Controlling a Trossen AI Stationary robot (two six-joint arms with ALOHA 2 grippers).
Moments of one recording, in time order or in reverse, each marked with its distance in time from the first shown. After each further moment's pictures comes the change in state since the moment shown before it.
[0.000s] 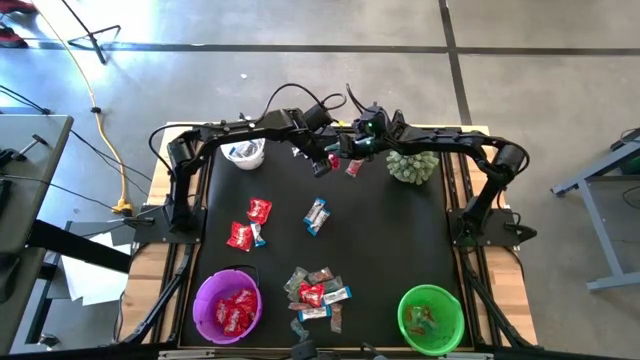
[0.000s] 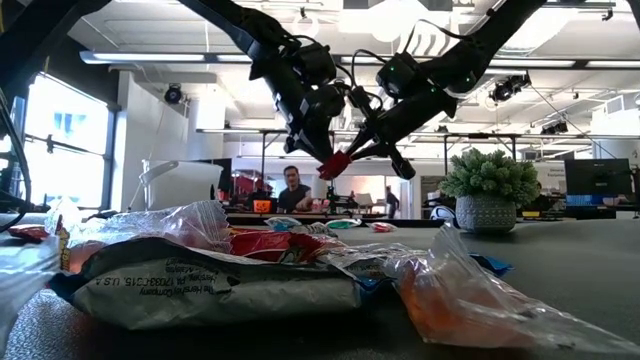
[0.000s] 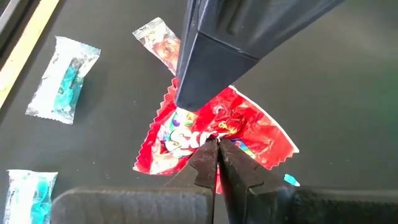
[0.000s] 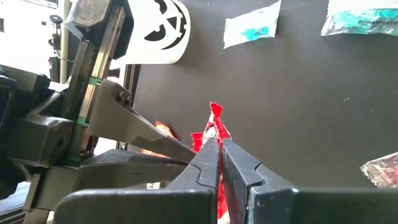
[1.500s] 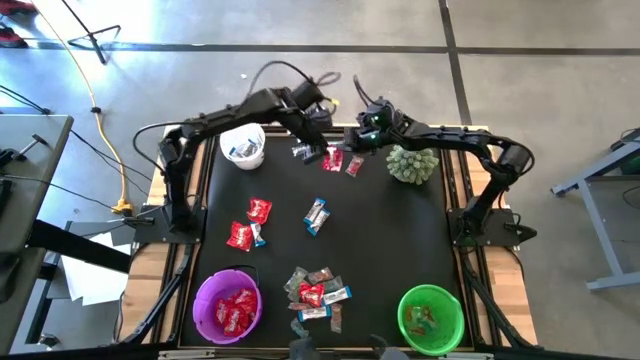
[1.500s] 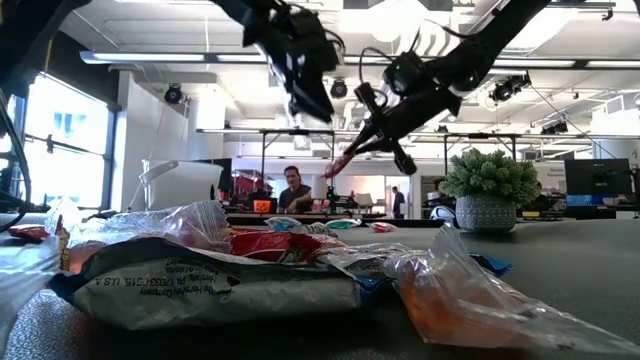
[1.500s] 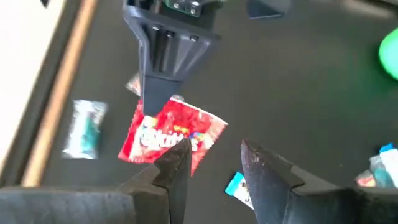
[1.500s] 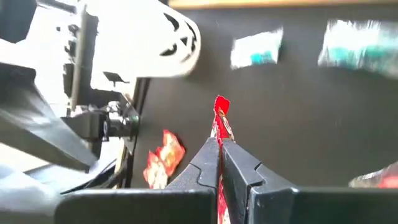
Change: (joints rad) left arm 0.048 -0.082 0.178 -0.195 0.116 0.201; right arm -0.058 -0.037 -0.002 0.008 -0.032 -0.040
